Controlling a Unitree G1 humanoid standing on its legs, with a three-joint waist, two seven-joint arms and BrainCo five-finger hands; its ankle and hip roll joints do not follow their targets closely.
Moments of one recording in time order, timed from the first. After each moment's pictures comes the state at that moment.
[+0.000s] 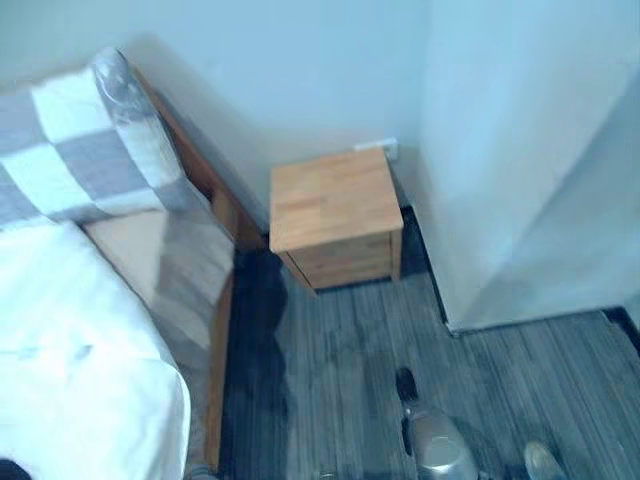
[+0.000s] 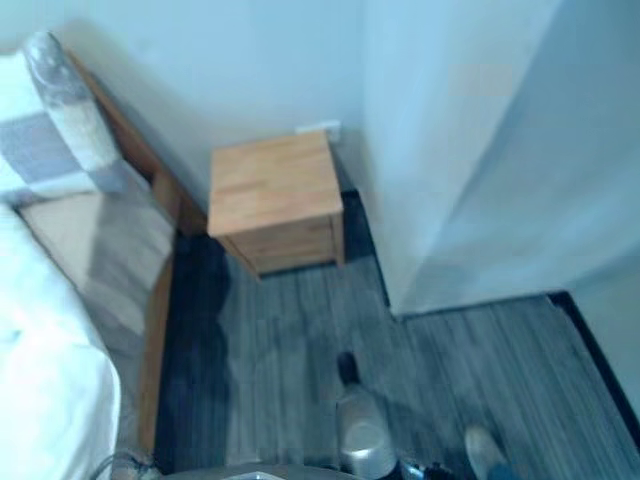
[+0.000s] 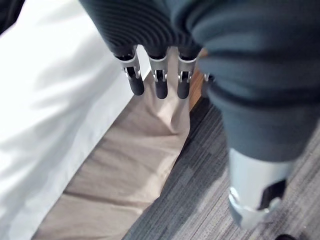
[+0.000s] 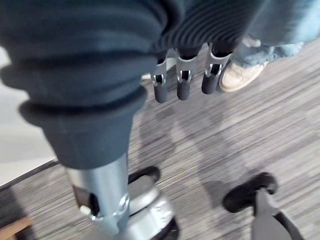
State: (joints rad) left arm -0.04 0.18 -0.41 1.28 0.40 0.46 0.03; right arm 0.06 -0.30 0.05 1.18 0.36 0.02 -0.04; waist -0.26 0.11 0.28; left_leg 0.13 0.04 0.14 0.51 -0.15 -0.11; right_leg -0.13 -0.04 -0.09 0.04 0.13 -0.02
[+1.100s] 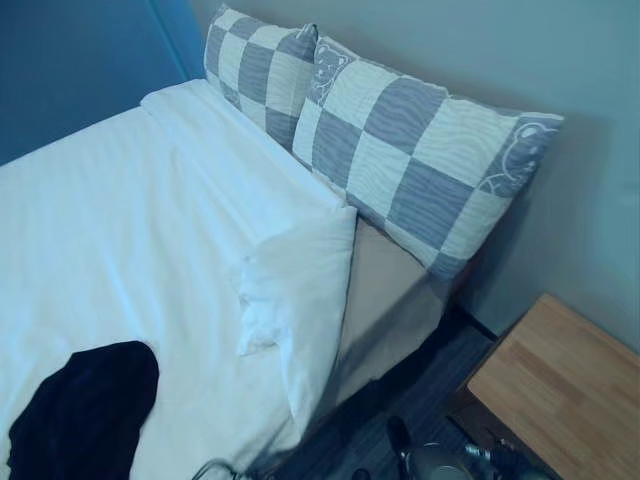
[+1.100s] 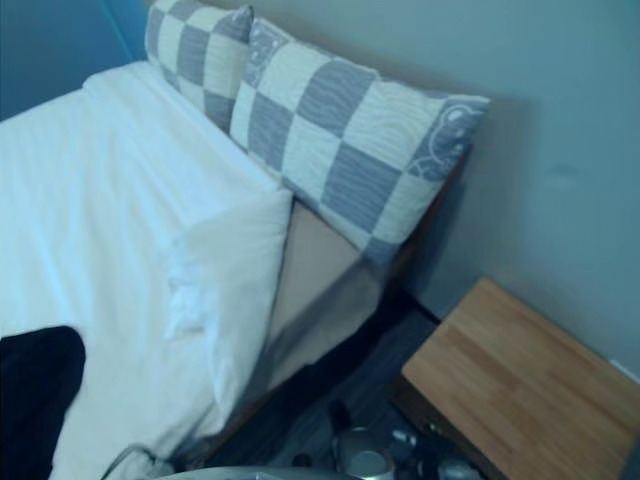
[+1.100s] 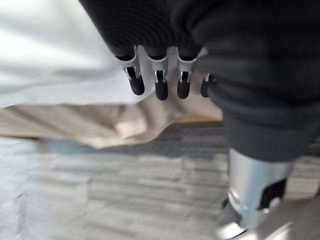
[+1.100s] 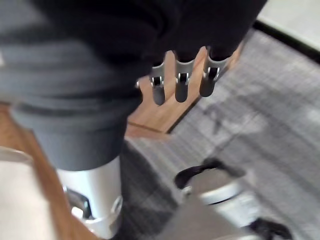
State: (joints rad) left arm 0.00 0.21 -0.50 1.22 0.33 0.43 -0.08; right arm -0.03 -0.29 0.17 1.19 0.29 -0.05 -0.04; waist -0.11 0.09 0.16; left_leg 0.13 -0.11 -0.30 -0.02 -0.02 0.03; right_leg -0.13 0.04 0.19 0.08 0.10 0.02
